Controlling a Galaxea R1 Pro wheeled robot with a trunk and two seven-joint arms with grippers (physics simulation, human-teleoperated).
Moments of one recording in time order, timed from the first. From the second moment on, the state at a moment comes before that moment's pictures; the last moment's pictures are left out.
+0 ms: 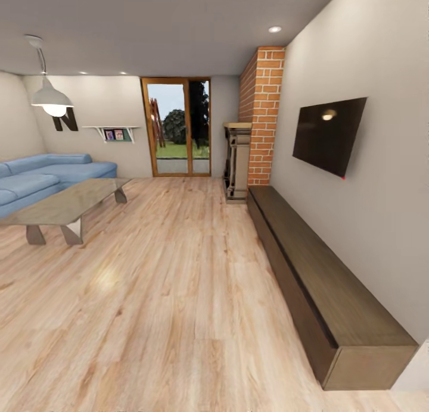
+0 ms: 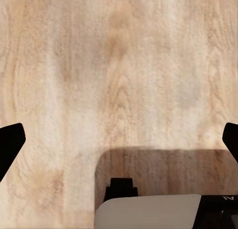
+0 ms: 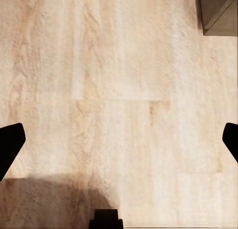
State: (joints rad) left arm 0.05 0.03 0.02 -0.61 -0.01 0.00 0.00; right arm -0.04 -0.05 0.00 -0.42 0.00 -0.20 0.00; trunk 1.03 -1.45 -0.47
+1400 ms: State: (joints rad) left arm 0.05 0.03 0.02 -0.61 -0.01 0.00 0.00; right arm -0.04 -0.06 0.00 -0.42 0.00 -0.20 0.00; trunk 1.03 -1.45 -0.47
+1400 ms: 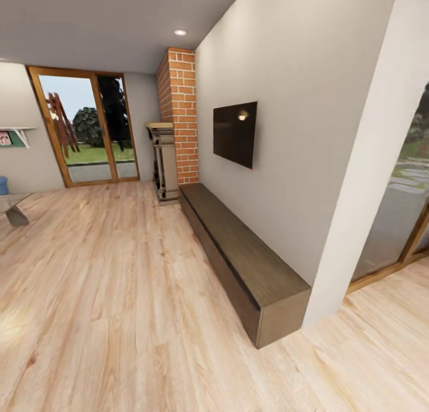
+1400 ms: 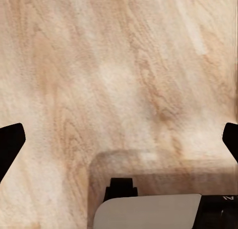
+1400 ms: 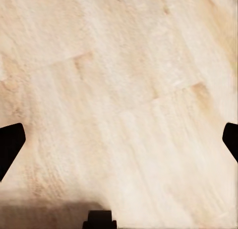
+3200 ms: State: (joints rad) left arm 0.05 0.03 0.02 -0.61 -0.01 0.00 0.00; right arm -0.05 -0.07 -0.06 -0.42 0.00 -0.20 0.00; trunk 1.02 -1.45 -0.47
